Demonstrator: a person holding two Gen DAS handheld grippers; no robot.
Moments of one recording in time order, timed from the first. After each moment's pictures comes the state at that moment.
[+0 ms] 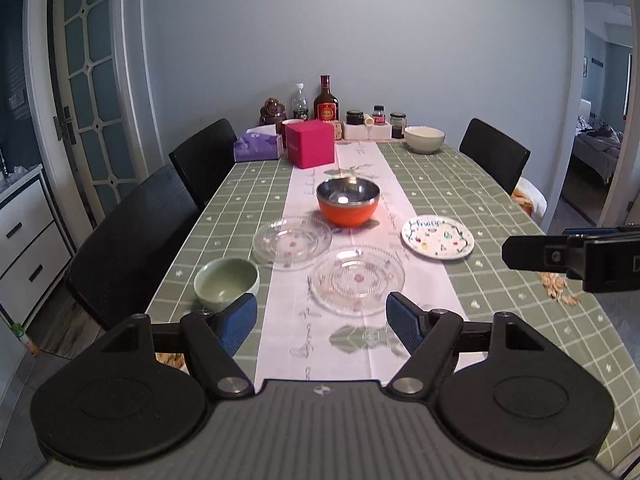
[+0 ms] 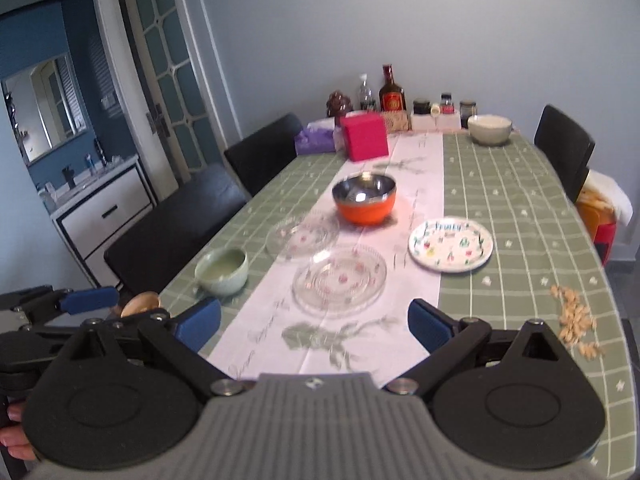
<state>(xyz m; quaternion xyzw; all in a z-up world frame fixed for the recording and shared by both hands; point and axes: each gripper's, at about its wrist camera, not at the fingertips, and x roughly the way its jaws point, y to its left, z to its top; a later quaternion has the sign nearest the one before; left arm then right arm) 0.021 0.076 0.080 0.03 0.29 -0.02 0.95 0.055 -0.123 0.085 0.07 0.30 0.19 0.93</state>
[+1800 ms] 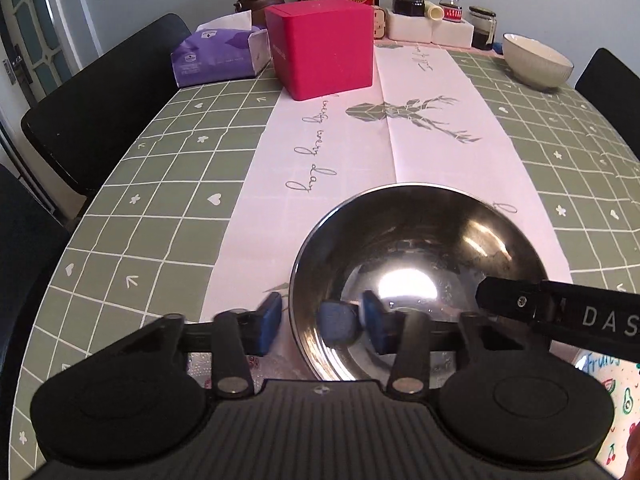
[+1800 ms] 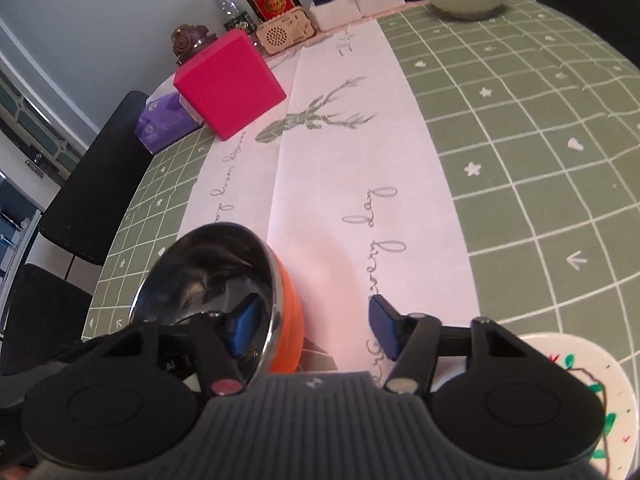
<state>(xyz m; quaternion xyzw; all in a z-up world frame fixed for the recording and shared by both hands) 0.467 0.049 -0.079 0.03 0.46 0.03 0.89 0.506 -0.117 -0.105 0.20 0.47 0.10 0.85</state>
